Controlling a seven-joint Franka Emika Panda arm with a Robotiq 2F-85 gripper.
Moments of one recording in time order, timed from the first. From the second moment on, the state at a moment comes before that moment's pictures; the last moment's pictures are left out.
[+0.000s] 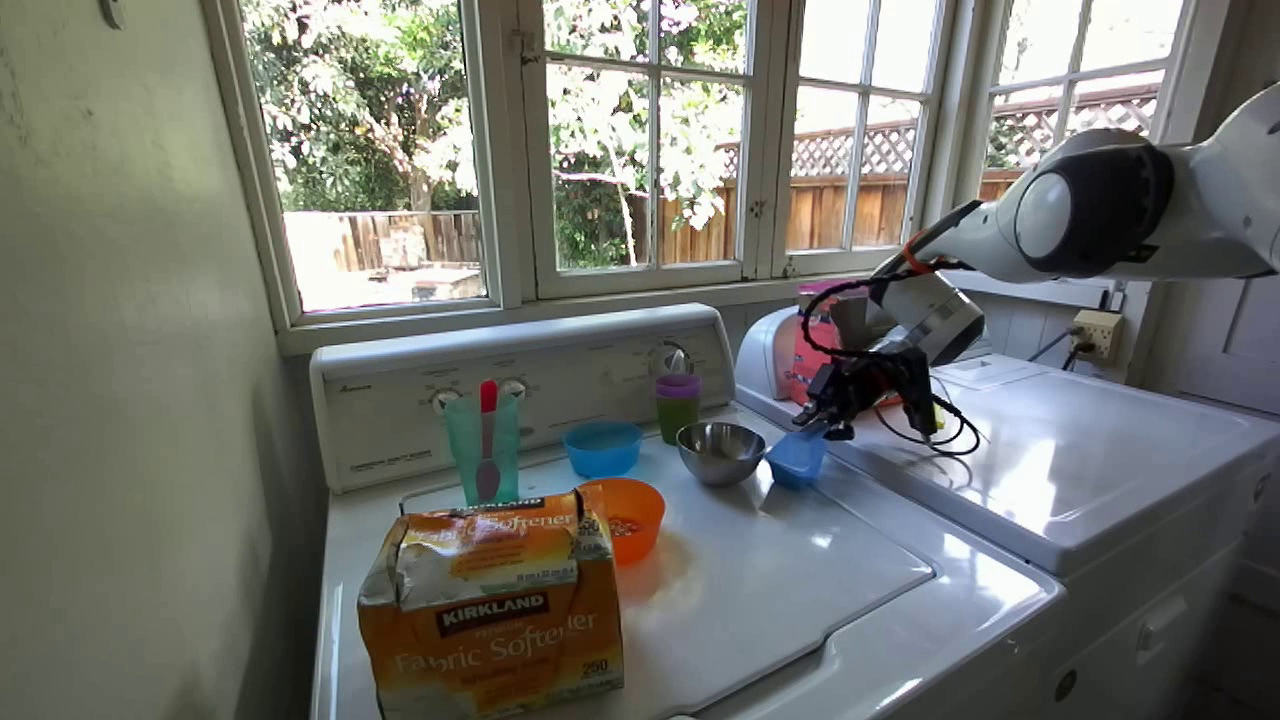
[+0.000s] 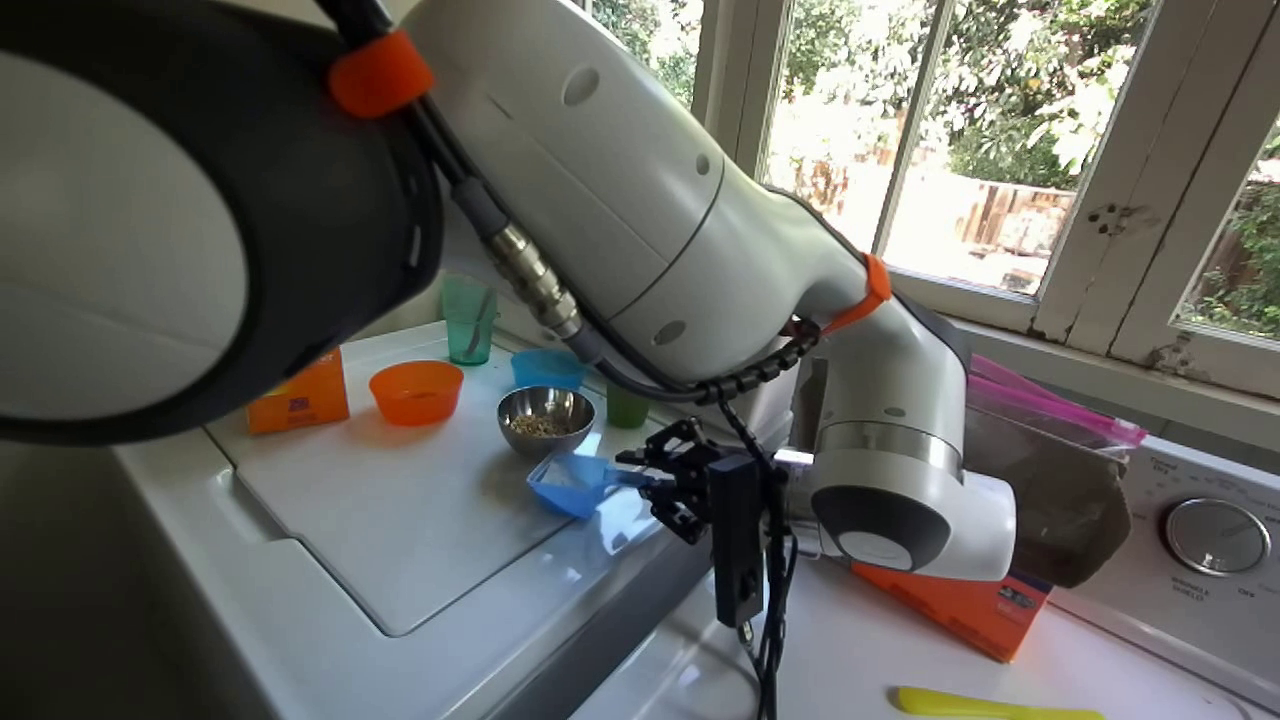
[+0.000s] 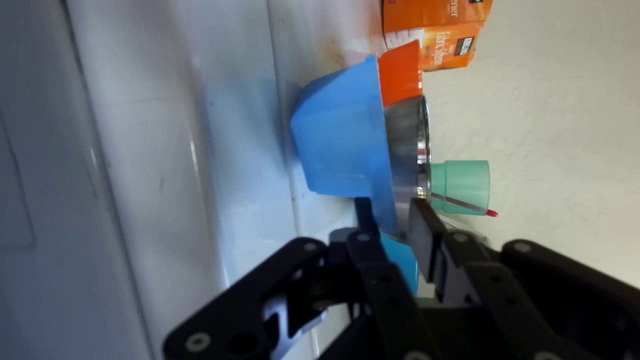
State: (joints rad) arm -0.47 1.02 -0.01 -1.20 0.89 1.27 -0.74
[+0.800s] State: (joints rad) arm -0.47 1.05 -0.01 -1.16 0.89 1.26 -0.69
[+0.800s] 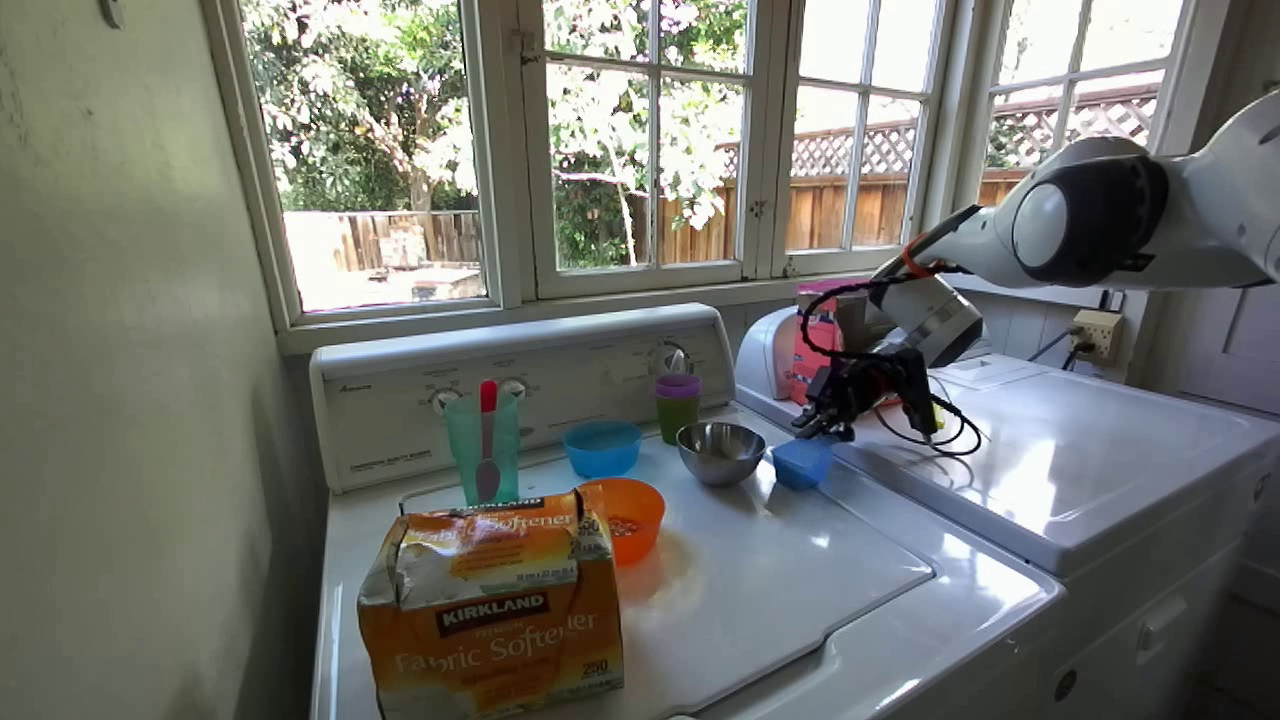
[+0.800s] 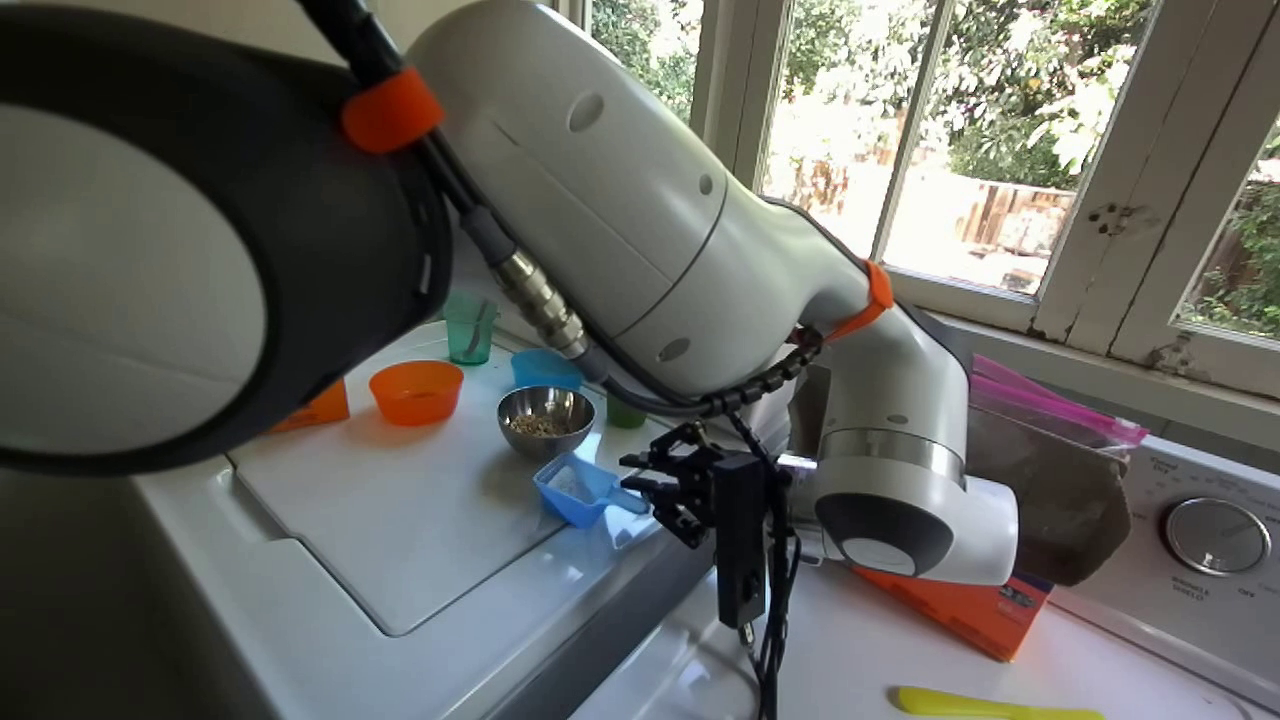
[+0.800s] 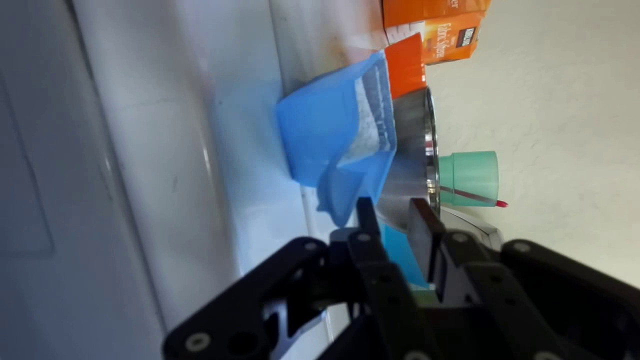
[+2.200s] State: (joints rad) arm -0.49 1.09 0.00 -1.06 0.73 1.09 -0.81
